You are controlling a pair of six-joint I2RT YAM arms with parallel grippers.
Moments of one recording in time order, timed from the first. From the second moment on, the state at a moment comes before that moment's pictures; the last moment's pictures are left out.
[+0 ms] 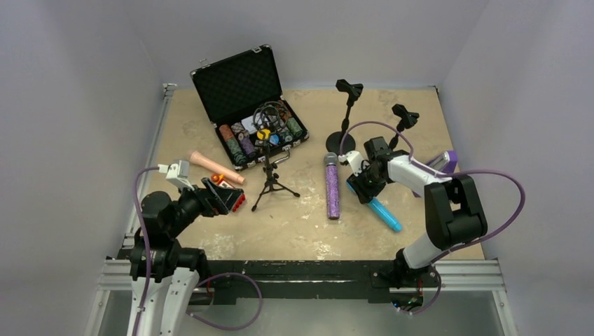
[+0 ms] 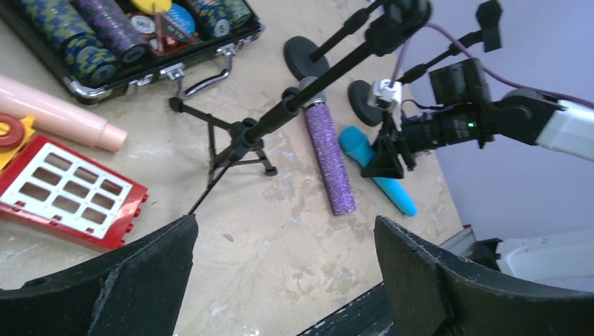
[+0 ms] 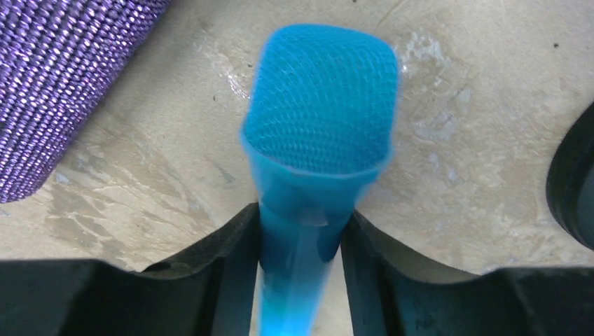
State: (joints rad) left arm -0.07 0.28 0.60 -0.60 0.45 -0.58; right arm 0.27 1.57 0.88 -0.63 -0.18 -0.50
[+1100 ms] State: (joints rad) left arm -0.78 0.84 1.31 -0.26 0.50 -0.70; right arm 0.23 1.19 1.66 -0.82 -0.99 -0.16
